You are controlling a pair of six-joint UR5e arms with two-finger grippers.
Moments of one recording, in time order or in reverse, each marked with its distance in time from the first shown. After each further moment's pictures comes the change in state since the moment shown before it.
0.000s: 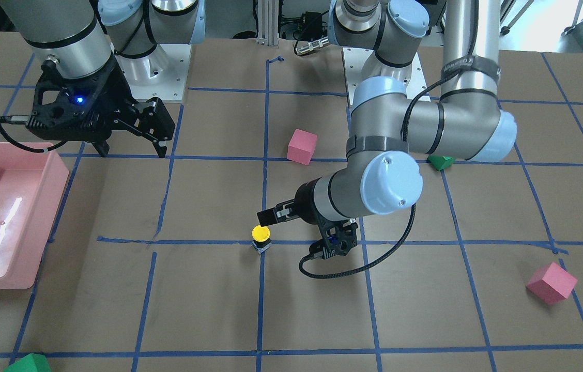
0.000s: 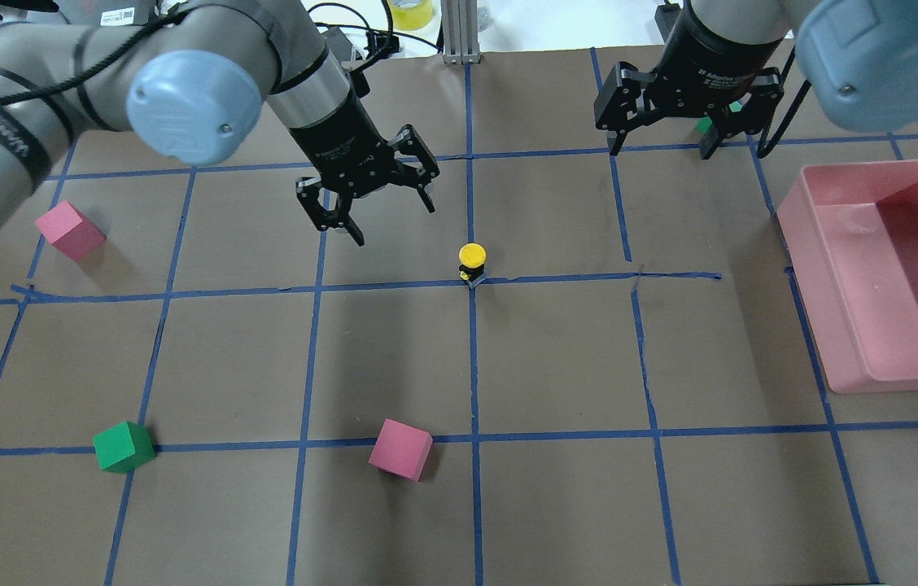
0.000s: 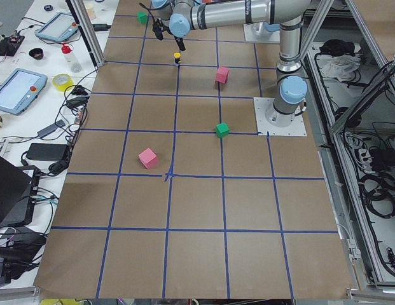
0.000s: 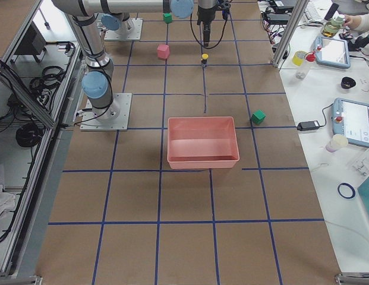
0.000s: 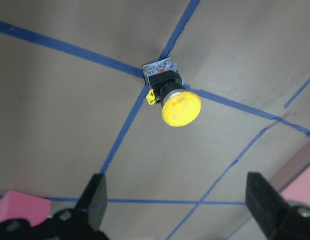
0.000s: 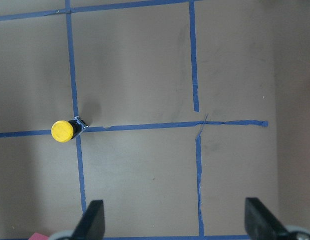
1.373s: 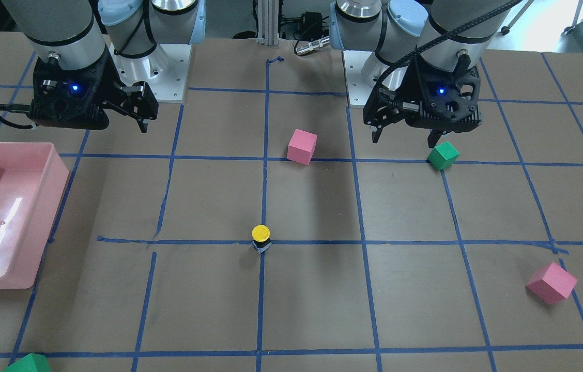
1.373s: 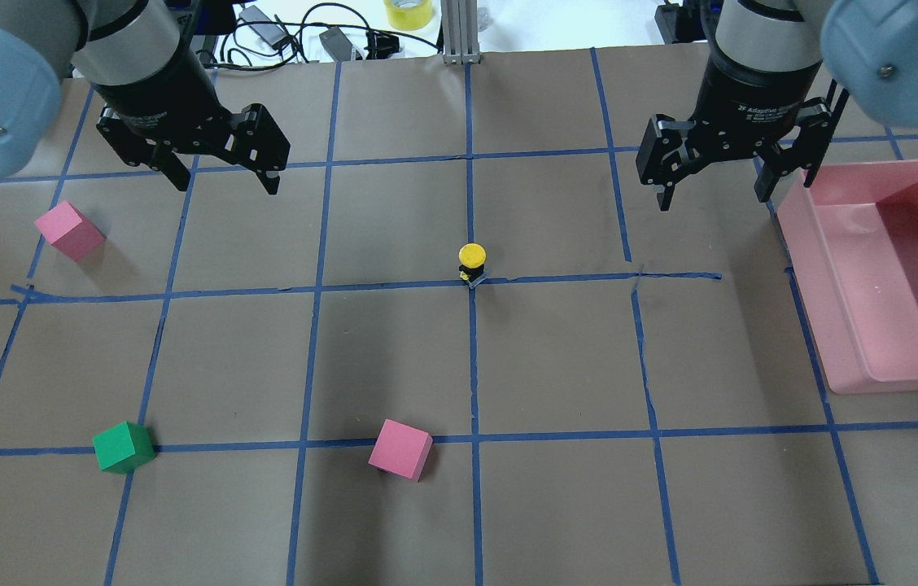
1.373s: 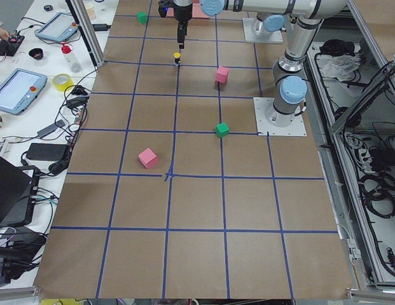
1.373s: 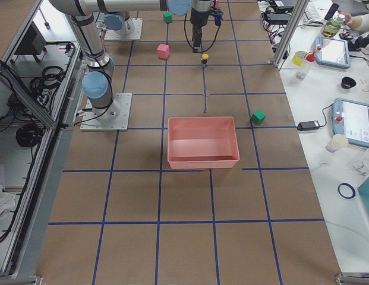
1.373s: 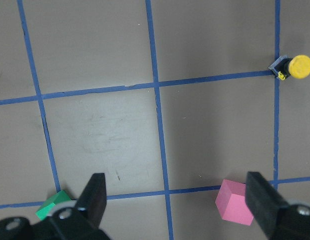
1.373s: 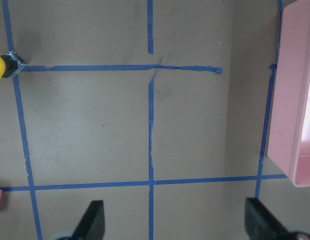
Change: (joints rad) left arm 0.097 0.216 -0.038 0.029 0.296 0.398; right arm -0.006 -0.023 0.001 0.206 -0.143 -0.060
